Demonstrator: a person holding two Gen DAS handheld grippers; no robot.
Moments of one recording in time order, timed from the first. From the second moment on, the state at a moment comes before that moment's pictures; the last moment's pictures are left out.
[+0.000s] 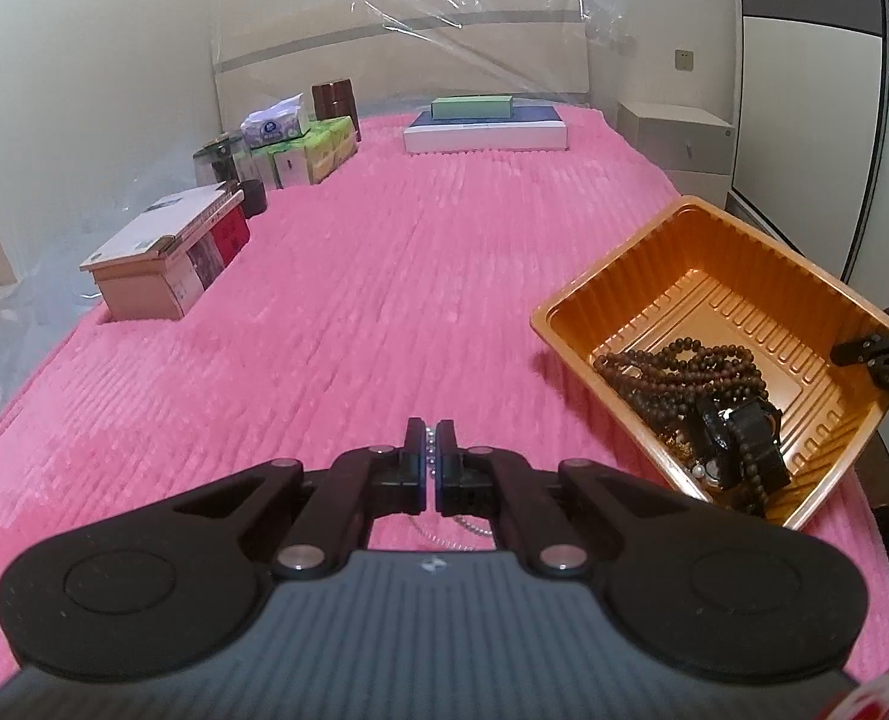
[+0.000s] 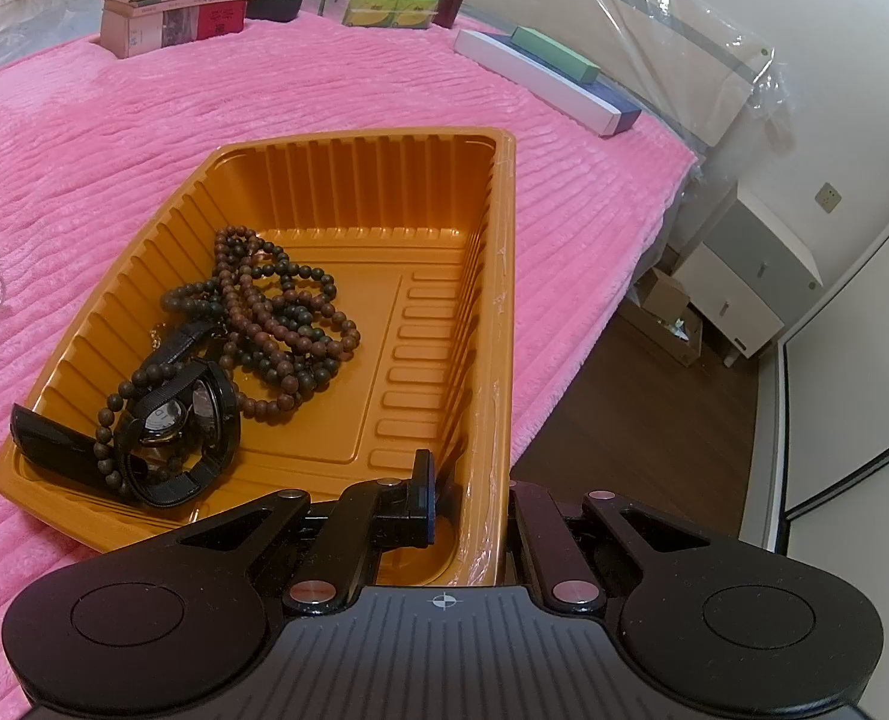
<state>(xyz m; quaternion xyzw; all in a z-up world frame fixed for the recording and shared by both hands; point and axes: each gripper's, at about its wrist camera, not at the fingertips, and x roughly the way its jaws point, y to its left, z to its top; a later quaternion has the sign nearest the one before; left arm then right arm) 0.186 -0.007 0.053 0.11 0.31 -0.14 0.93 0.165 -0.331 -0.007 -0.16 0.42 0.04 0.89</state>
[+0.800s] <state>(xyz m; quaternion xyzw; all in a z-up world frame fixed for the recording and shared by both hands) 0.203 -0.044 0.106 0.13 0.27 -0.23 0.93 0.166 -0.331 -0.007 -0.16 0.42 0.04 0.89</state>
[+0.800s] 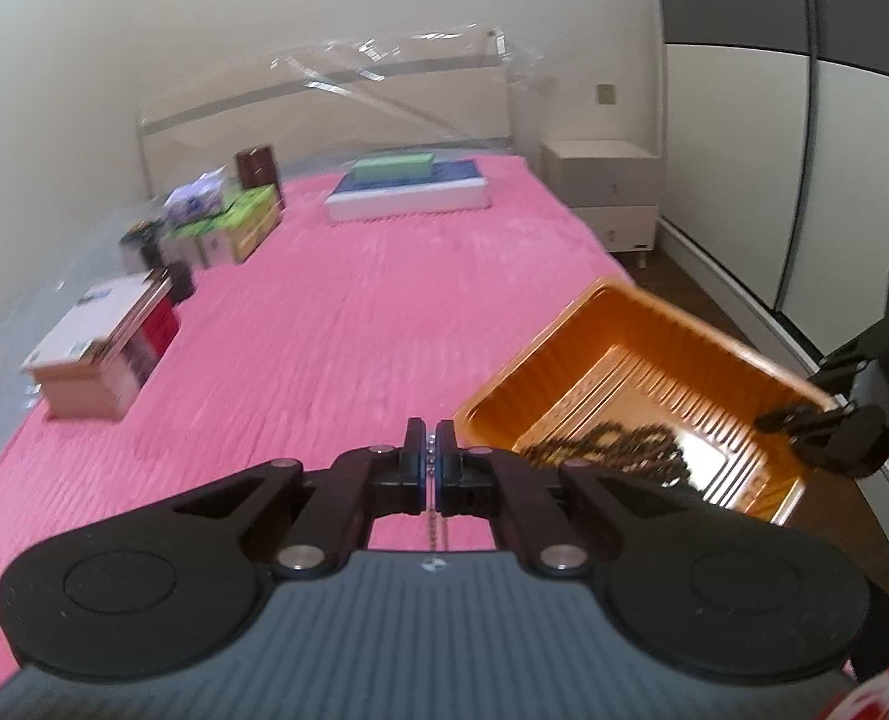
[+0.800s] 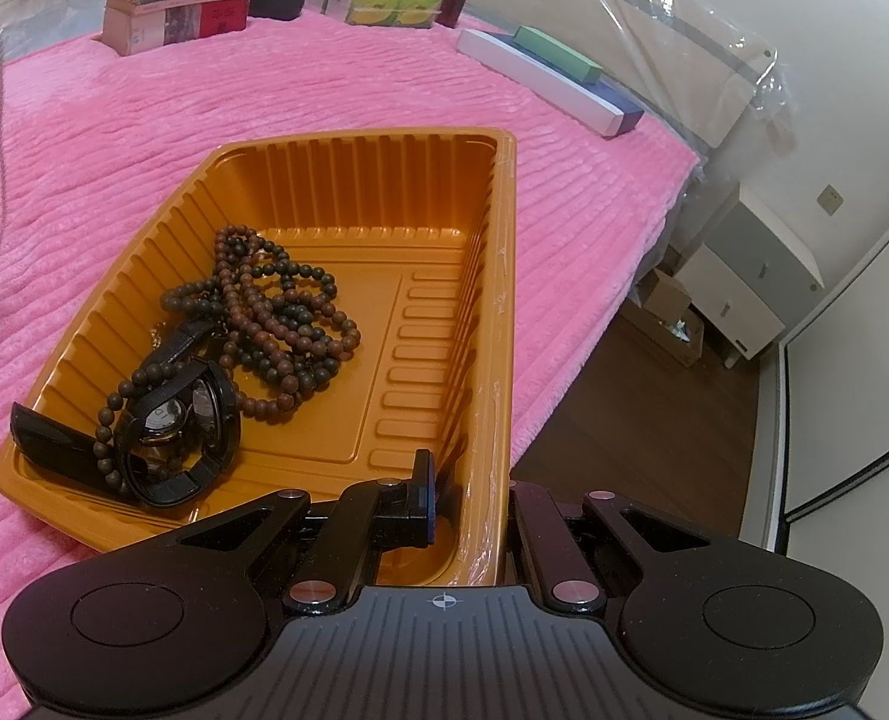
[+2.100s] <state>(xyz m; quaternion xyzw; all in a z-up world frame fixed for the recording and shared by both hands) 0.251 -0.198 0.081 0.16 0.31 -0.35 0.87 0.170 -0.332 -0.010 -0.16 0.43 0.05 0.89</state>
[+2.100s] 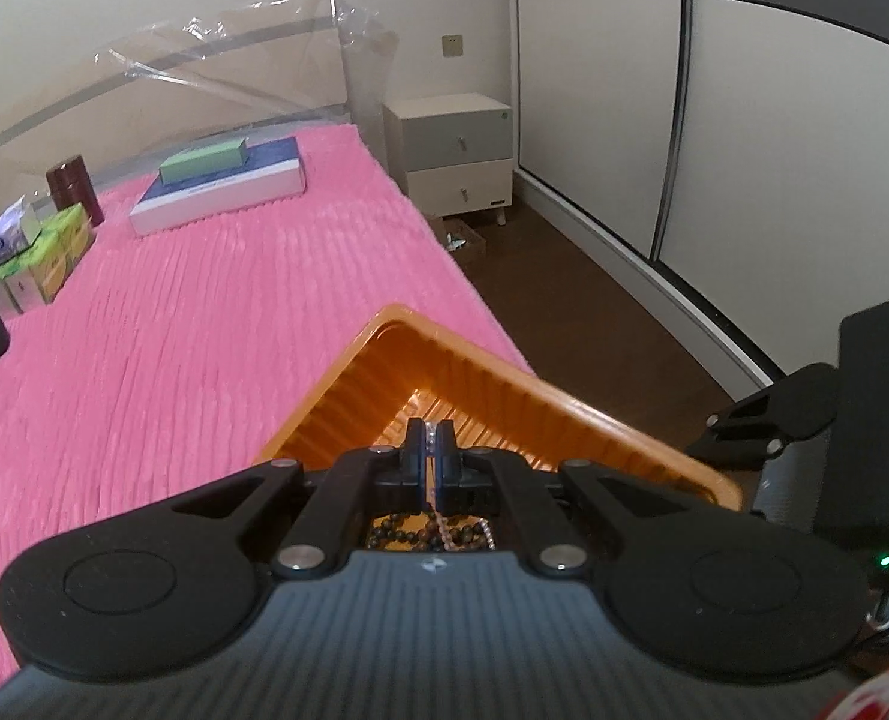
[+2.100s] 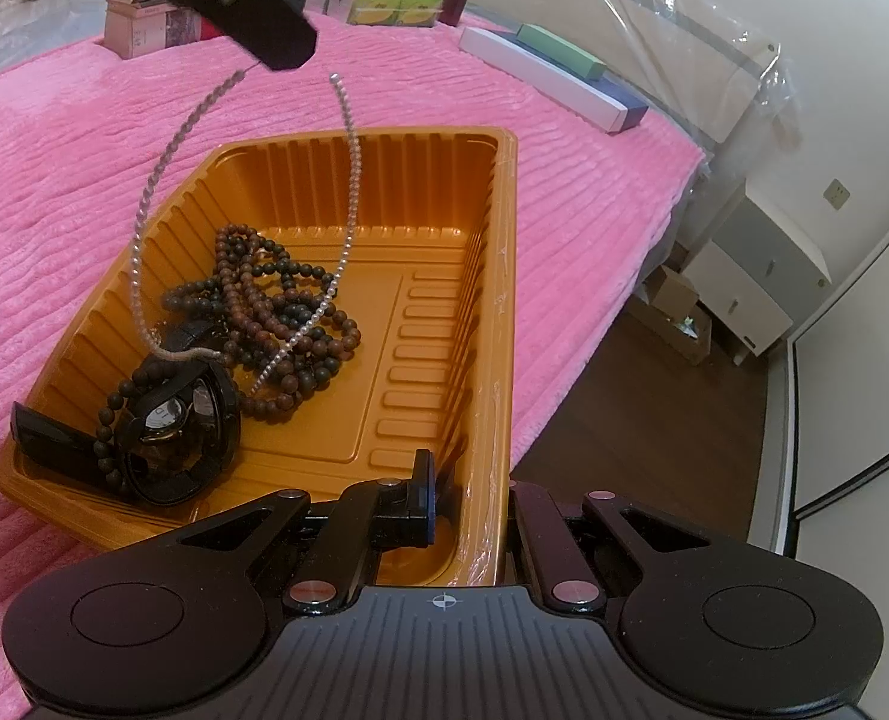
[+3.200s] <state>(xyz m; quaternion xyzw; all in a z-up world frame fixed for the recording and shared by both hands) 0.252 -0.197 0.075 0.17 0.32 -0.34 0.87 0.171 -0.333 -0.012 -0.16 0.43 0.05 0.89</state>
